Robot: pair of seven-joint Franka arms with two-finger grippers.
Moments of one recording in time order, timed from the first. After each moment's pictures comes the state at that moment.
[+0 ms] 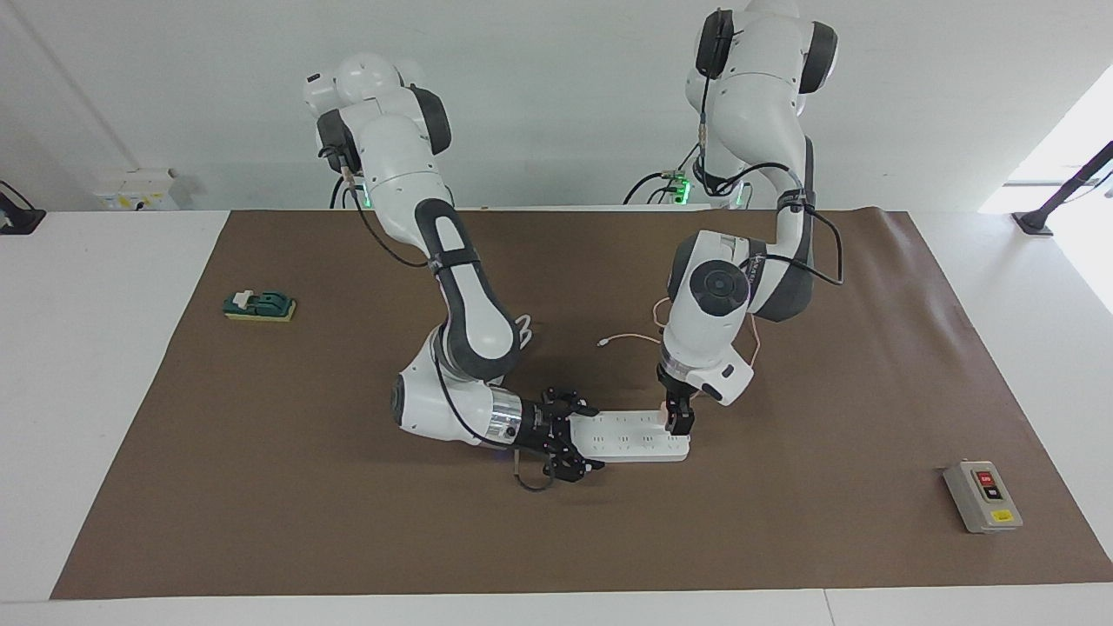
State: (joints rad) left arm -0.46 0.57 0.04 -1.49 -0.03 2.05 -1.90; right arm 0.36 0.98 -0.01 -1.14 1.24 2.11 1.20
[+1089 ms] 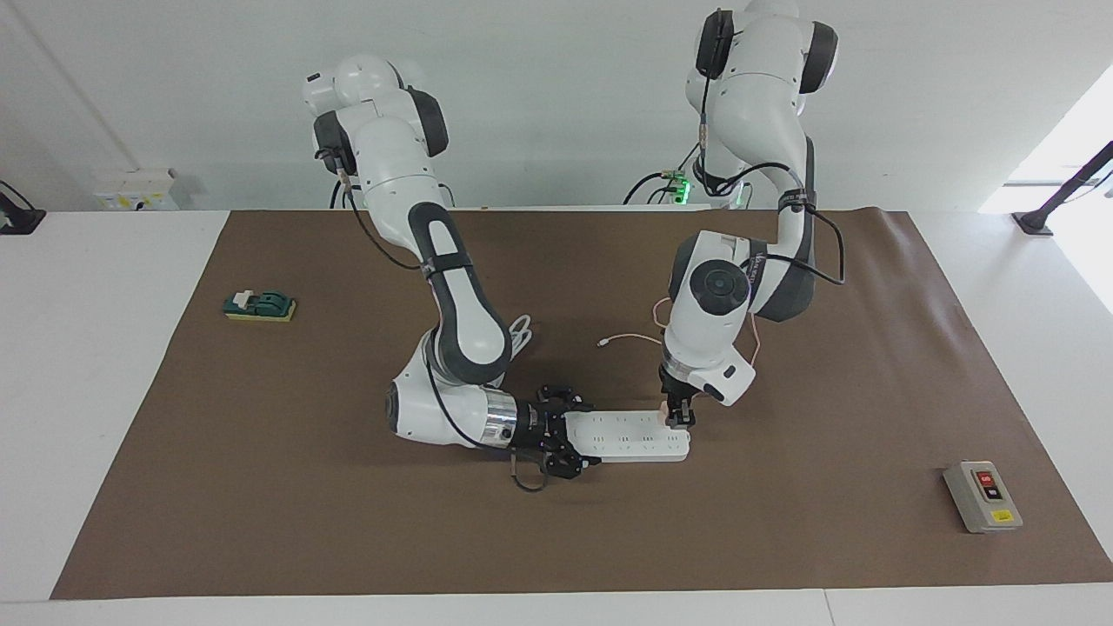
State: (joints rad) left arm -0.46 0.57 0.05 -1.49 -0.02 2.05 -1.90; right arm 0.35 0.99 -0.01 -1.14 1.24 2.05 1.21
